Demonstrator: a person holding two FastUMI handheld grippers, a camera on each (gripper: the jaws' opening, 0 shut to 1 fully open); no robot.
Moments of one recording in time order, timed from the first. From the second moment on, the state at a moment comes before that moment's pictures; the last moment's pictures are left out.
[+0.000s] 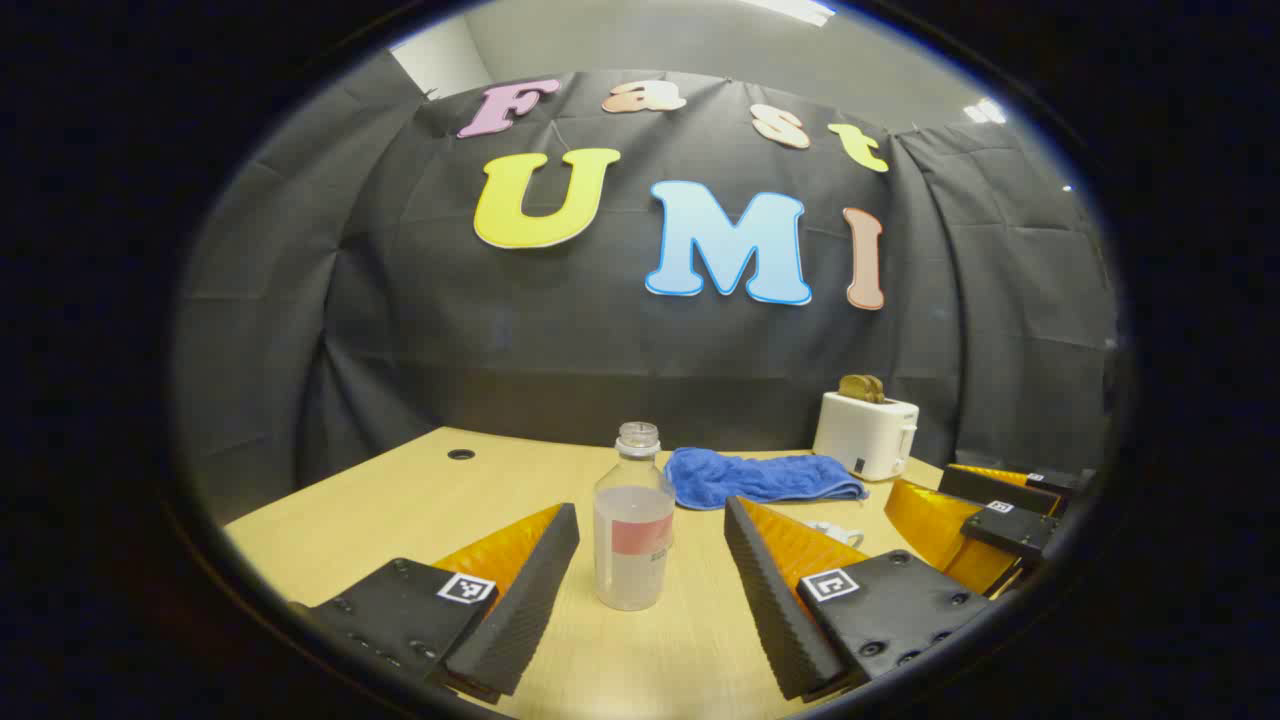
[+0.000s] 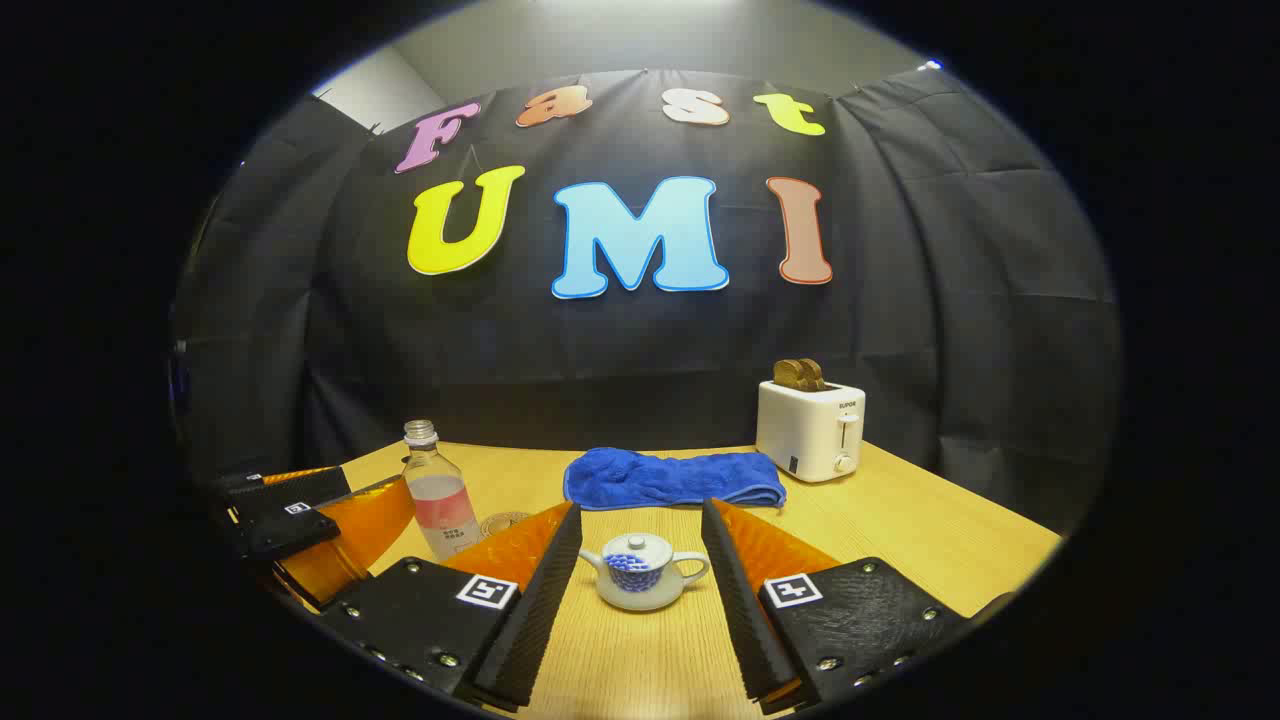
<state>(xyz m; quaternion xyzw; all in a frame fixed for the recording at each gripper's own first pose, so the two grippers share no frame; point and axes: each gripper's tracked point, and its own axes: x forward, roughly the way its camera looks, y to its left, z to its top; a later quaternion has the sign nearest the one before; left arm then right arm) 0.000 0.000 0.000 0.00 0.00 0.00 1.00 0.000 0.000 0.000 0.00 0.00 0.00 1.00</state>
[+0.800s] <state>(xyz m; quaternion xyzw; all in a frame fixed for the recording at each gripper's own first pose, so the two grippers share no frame) 0.004 0.001 -0.009 0.00 0.01 0.00 1.00 0.021 -0.004 -0.016 -0.01 0.02 0.00 1.00</state>
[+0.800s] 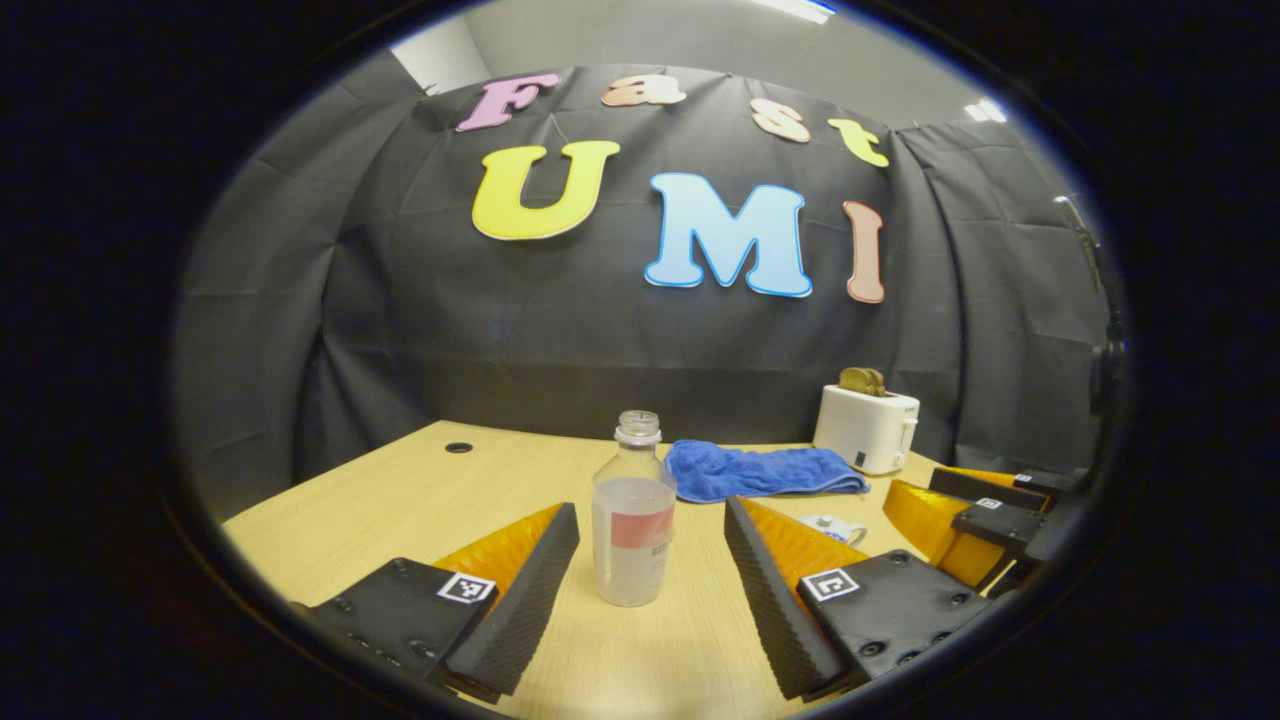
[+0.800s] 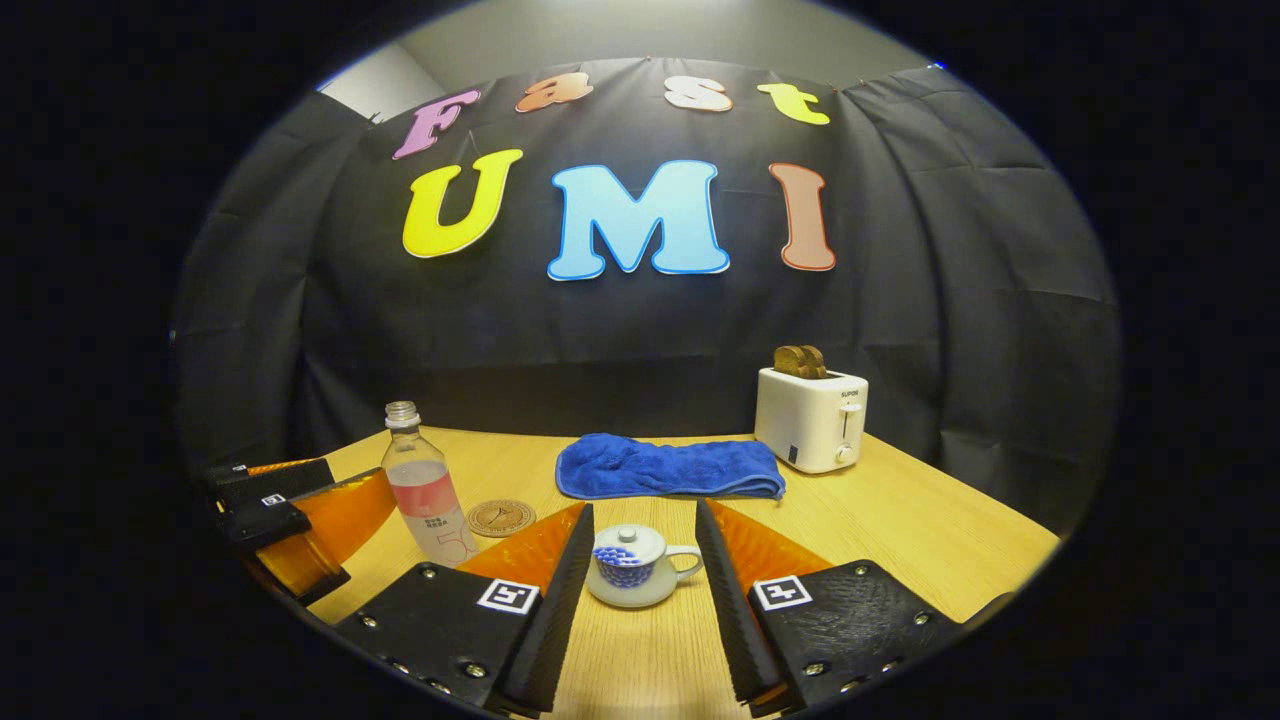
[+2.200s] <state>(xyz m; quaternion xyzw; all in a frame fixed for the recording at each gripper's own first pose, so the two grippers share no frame) 0.016 0.015 -0.030 -0.01 0.03 0.00 1.00 0.101 0.004 -0.069 -0.03 0.09 0.03 1.00</state>
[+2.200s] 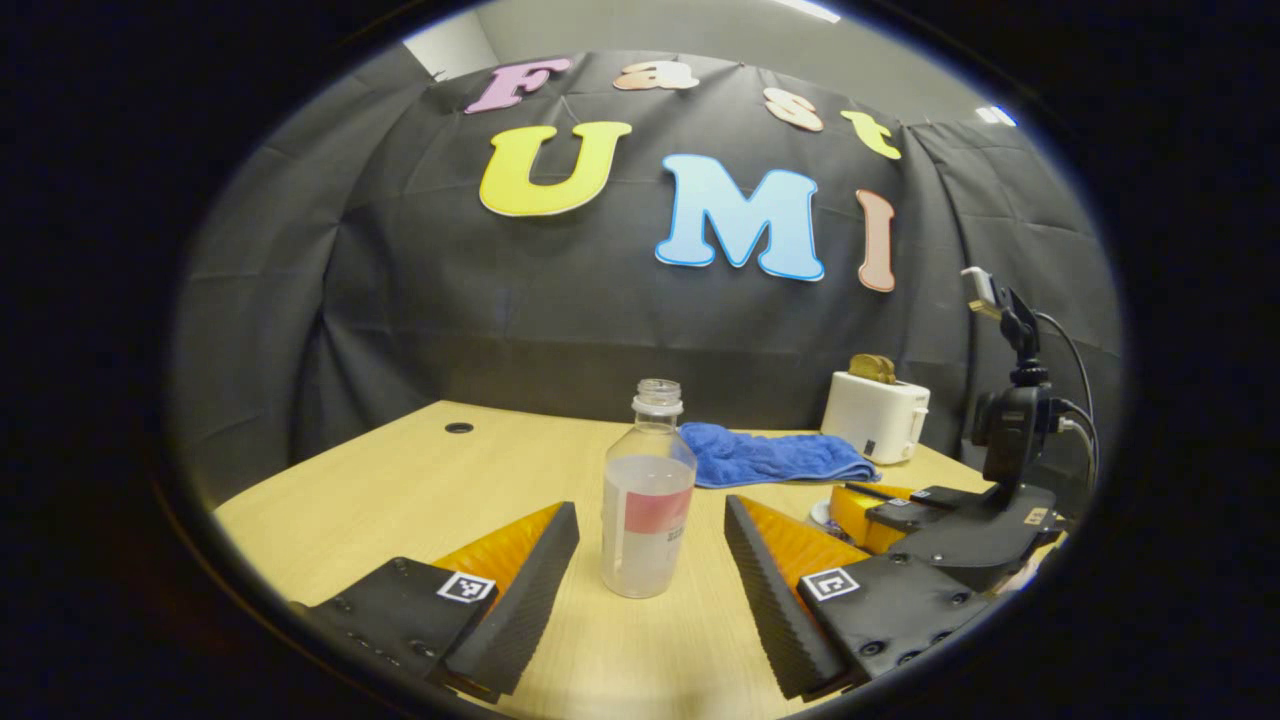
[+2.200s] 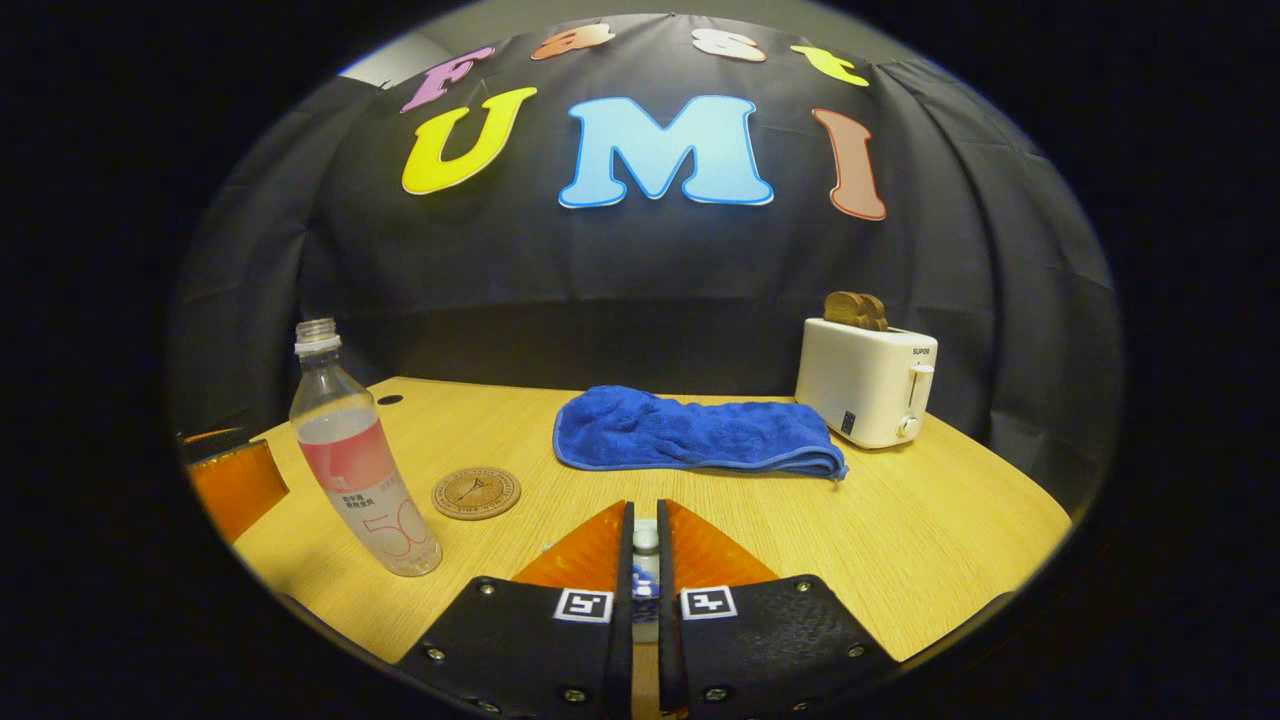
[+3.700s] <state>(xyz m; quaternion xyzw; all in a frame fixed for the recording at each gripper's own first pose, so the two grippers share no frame) 0.088 0.016 -0.074 0.06 0.06 0.02 1.00 0.076 -0.102 -0.035 0.01 0.01 -0.07 1.00</state>
